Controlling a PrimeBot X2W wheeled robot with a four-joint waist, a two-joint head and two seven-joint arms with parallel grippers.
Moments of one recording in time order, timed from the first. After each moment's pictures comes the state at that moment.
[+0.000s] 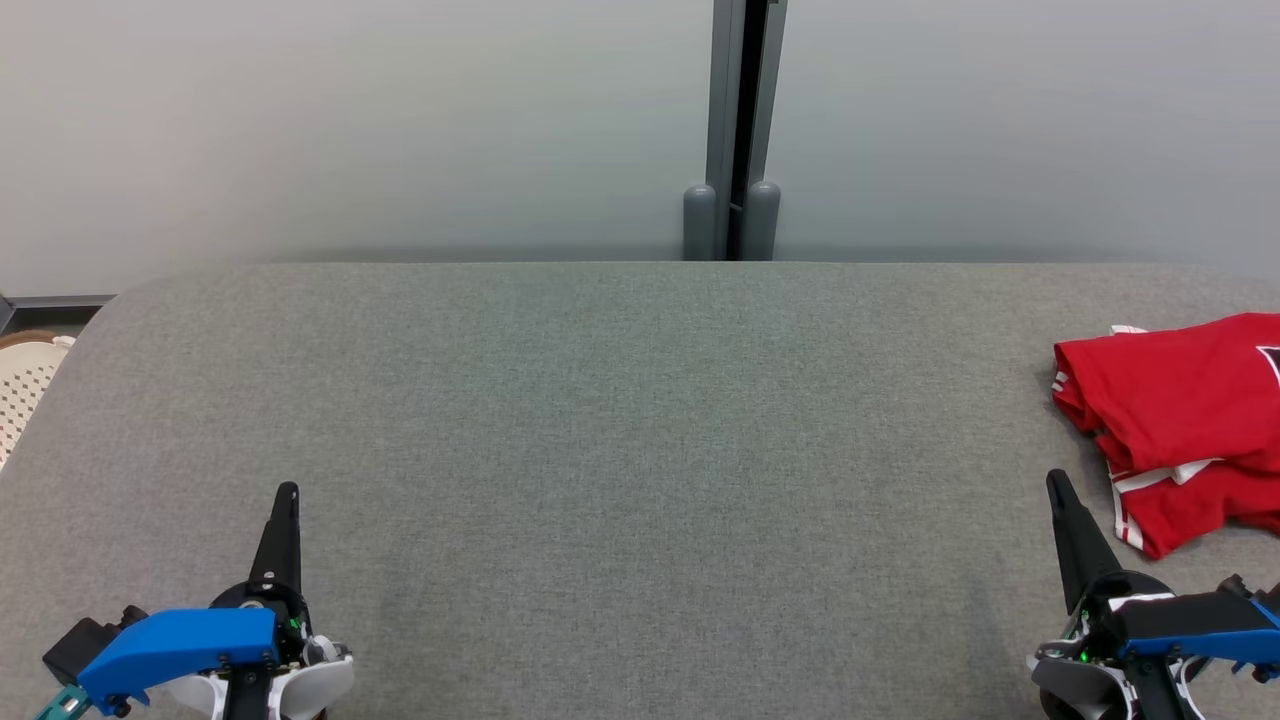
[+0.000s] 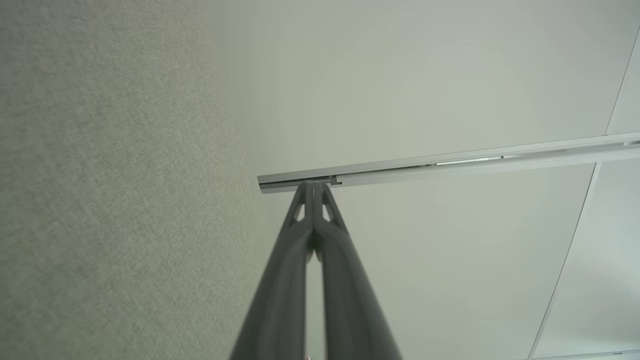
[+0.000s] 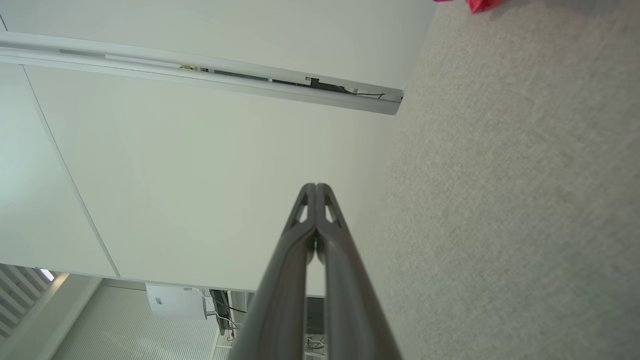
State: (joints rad) left arm -0.08 0.05 0.09 0.26 -1.47 -0.11 0.08; right arm -0.10 -0.05 -0.10 0.26 1.45 0.13 0.08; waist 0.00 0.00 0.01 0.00
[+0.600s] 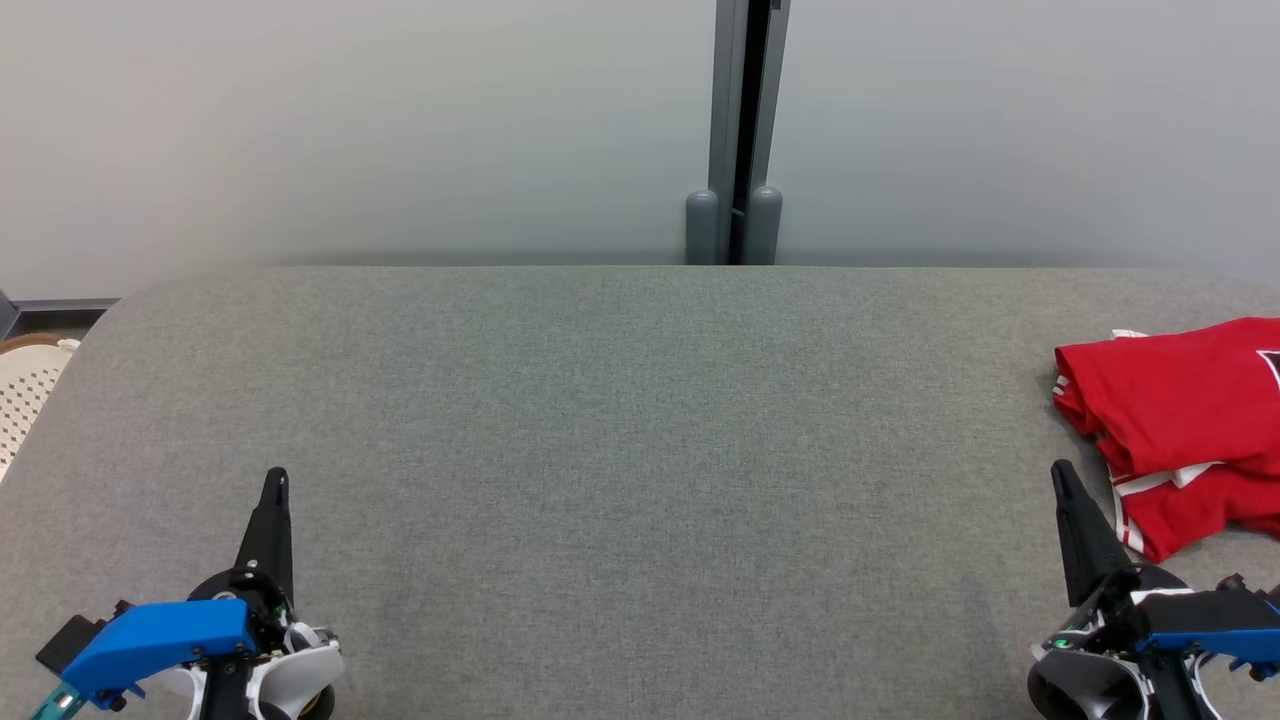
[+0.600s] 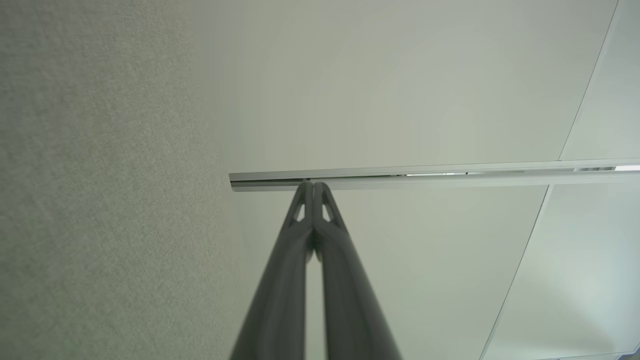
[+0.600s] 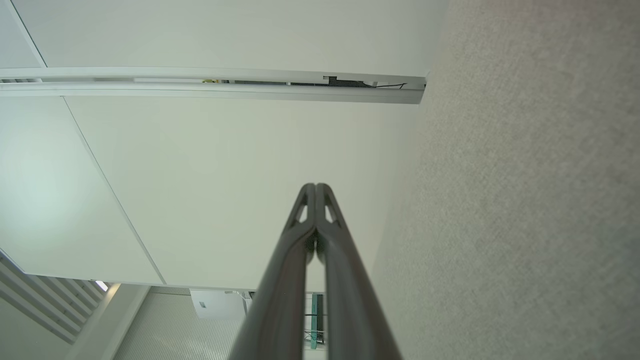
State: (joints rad) left arm -0.10 0.05 0.11 0.25 -1.58 -0.12 0.11; right arm -0.10 -0.05 -0.11 0.25 1.58 0.13 0.11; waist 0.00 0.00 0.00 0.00
